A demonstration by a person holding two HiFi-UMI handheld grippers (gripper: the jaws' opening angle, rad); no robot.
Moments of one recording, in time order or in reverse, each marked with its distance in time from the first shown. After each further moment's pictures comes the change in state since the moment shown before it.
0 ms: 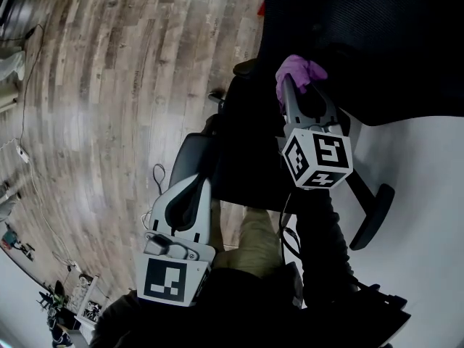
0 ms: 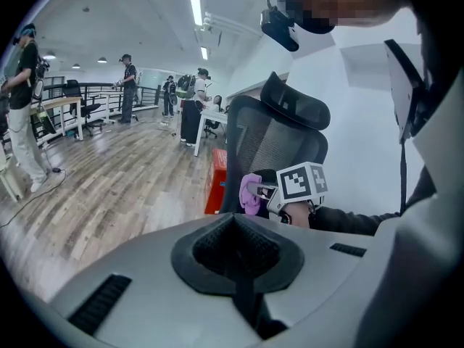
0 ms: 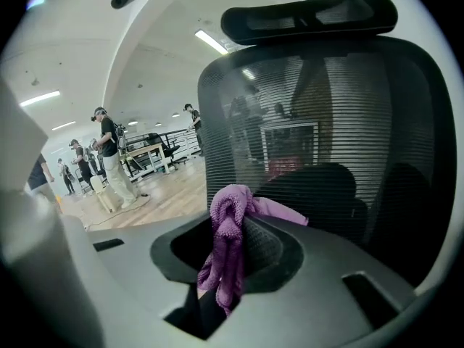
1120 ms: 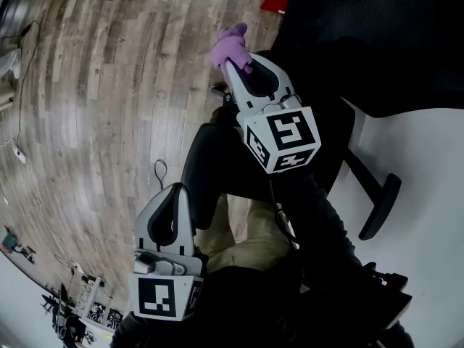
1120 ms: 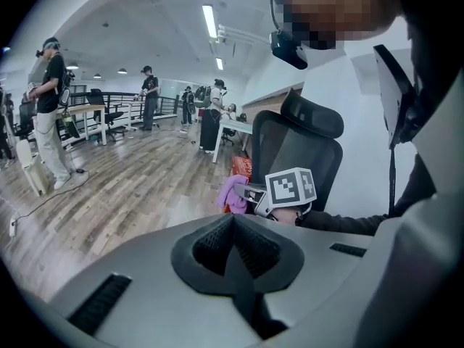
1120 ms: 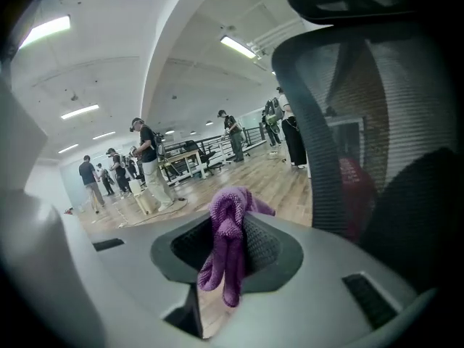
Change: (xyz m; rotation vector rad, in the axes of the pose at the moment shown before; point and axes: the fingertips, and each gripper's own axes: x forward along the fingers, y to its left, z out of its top) left arm -0.058 0.058 -0.006 -0.013 -0.099 0.120; right arm 0.043 0.140 -0.002 -0.053 -0.054 0.295
